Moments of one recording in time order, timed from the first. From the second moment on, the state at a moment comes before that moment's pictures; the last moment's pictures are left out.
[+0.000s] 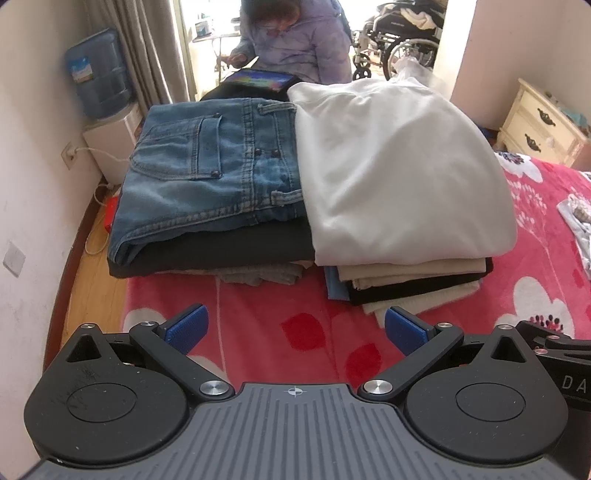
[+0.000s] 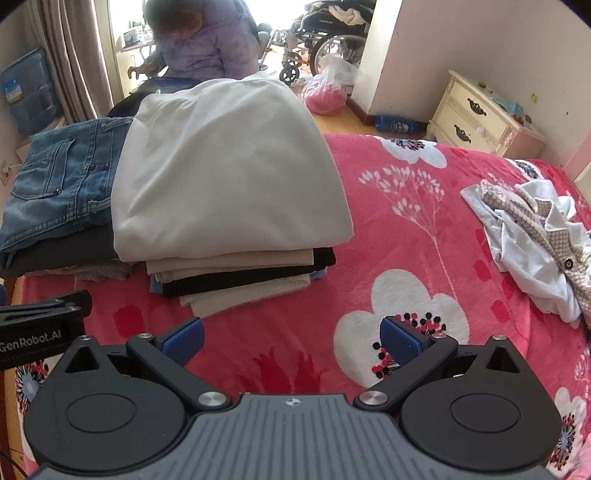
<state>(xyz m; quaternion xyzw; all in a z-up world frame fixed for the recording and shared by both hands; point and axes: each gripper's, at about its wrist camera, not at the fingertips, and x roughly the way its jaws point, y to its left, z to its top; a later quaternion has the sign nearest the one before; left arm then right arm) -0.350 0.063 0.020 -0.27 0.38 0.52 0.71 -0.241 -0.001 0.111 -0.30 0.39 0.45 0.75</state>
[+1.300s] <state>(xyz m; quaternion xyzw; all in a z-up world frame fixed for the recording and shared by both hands) -0.344 0.061 0.021 -0.27 0.38 0.53 0.71 -0.246 0.001 0.107 -0.32 0.38 0.45 0.74</state>
